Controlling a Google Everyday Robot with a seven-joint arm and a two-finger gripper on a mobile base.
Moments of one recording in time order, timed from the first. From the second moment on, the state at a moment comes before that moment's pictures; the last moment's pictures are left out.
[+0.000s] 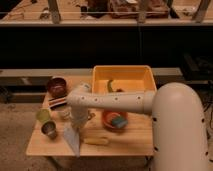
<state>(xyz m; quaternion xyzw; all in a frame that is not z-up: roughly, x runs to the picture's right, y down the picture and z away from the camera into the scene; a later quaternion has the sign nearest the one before) -0.158 0.221 0.799 -0.24 -0.34 -0.59 0.69</state>
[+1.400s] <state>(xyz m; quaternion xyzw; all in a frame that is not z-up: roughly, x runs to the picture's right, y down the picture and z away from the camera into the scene) -0.109 0.268 0.806 -0.30 -0.32 -0.56 0.70</state>
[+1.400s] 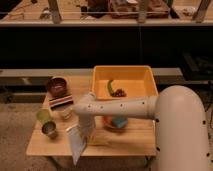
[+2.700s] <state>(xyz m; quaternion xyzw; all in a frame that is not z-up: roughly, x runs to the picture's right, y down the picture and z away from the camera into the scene) -0.107 0.251 0.790 -0.31 -0.32 -0.56 0.70</state>
